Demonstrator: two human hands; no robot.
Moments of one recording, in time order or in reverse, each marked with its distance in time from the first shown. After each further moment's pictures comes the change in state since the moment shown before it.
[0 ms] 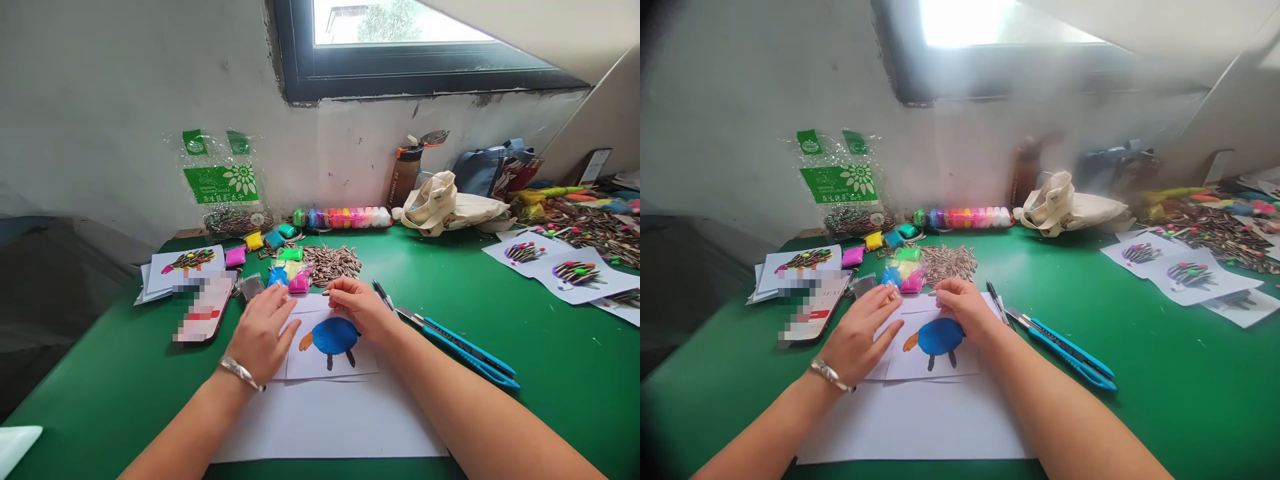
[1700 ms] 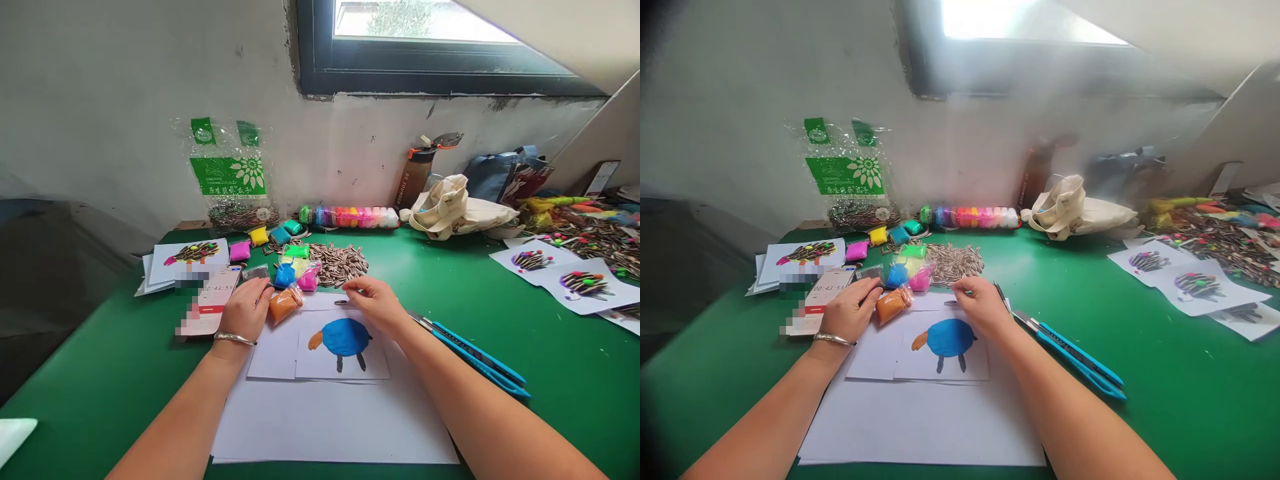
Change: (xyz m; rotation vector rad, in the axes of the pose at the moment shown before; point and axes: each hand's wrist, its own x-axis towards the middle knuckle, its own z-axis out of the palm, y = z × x) left_hand 0.003 -0.075 0.043 -0.057 0.295 -0.248; right_hand 0.006 -0.002 -0.022 -0.984 0.176 -0.403
